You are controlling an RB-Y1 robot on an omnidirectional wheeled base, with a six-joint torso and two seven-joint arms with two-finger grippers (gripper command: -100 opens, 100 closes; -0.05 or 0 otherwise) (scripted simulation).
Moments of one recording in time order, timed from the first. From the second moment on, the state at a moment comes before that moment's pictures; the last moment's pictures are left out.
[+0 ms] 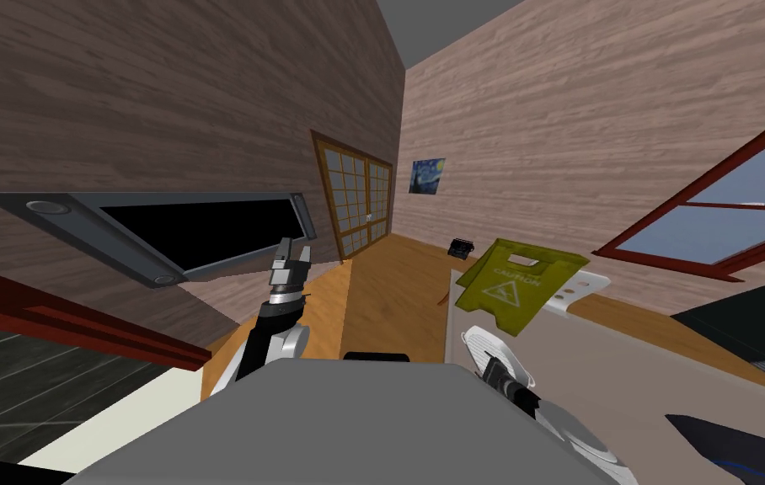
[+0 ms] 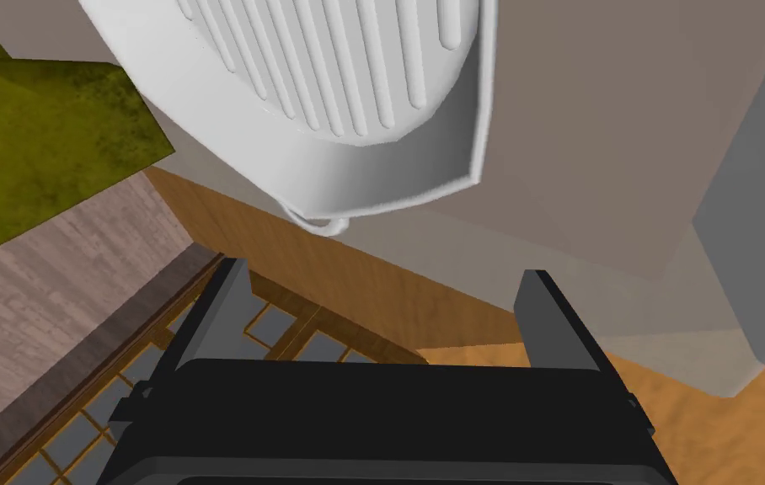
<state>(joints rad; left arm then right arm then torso) 0.46 0.02 -0.01 -2.29 -0.04 -0.50 -0.04 0.36 -0.62 -0.03 -0.91 1.11 -0.34 0.91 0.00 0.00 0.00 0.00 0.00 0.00</state>
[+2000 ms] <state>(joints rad) 0.46 0.02 -0.01 -2.29 -0.04 -0.50 -0.04 0.25 -0.60 0.03 -0.50 1.14 -0.20 0.92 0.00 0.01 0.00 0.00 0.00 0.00</state>
